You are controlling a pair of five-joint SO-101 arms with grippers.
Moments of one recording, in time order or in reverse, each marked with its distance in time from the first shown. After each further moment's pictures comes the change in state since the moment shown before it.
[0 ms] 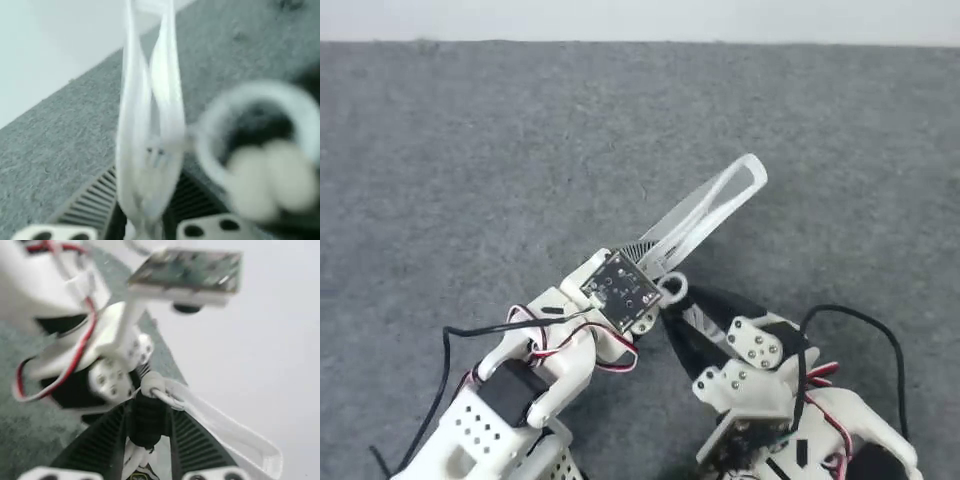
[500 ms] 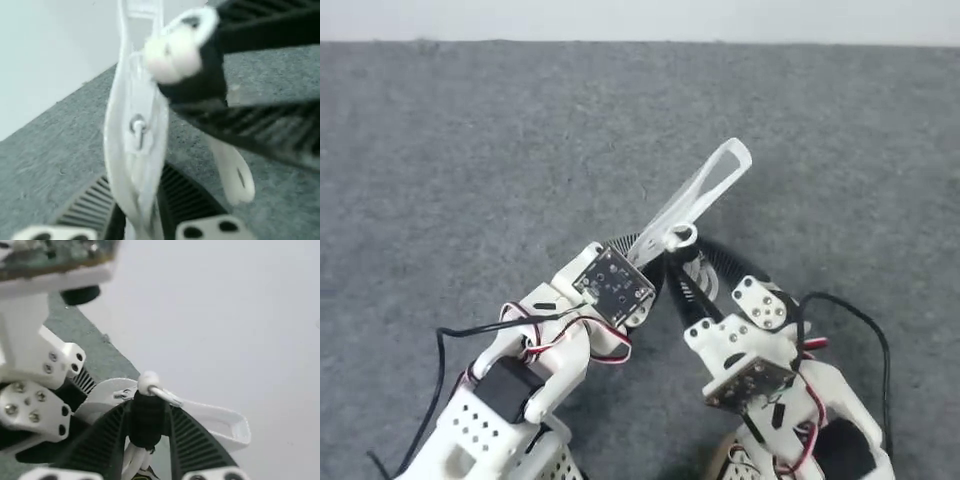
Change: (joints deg) left arm -2.8 0.0 0.0 -0.4 -2.5; right arm 9.9 0.0 10.2 -18.6 -9.1
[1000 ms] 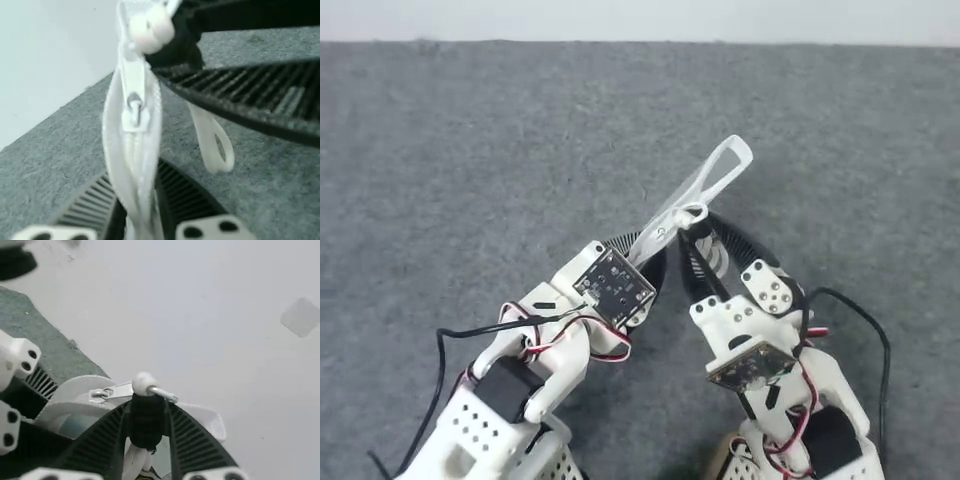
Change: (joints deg) left arm -0.1 0.0 0.0 -0.5 -1.1; right arm 5.8 0.0 6.5 -11.2 -0.3
